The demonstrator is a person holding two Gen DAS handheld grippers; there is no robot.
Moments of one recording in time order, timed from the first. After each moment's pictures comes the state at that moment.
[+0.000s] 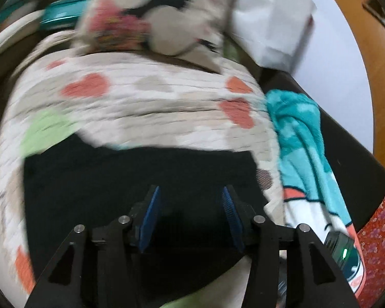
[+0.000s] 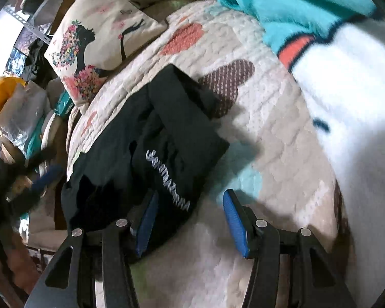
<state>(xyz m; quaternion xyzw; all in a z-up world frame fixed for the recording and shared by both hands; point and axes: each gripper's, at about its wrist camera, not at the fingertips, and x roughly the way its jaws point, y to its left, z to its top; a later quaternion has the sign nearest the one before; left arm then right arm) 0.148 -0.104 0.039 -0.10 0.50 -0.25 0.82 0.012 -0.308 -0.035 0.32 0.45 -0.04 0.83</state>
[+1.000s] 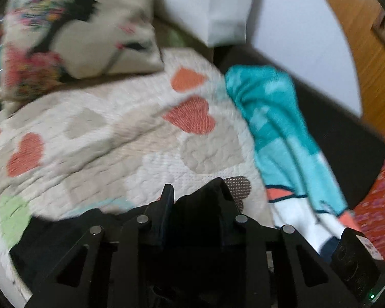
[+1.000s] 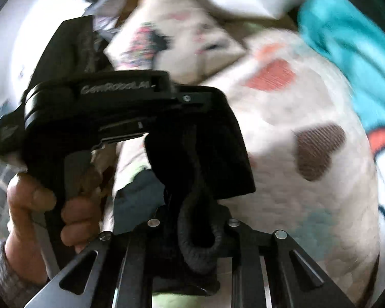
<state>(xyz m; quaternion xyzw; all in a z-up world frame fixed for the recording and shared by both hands) 0.192 -0.153 0.070 -0.01 0.50 -0.35 0.79 0.052 -0.259 0.030 0.27 0.37 0.11 0.88</state>
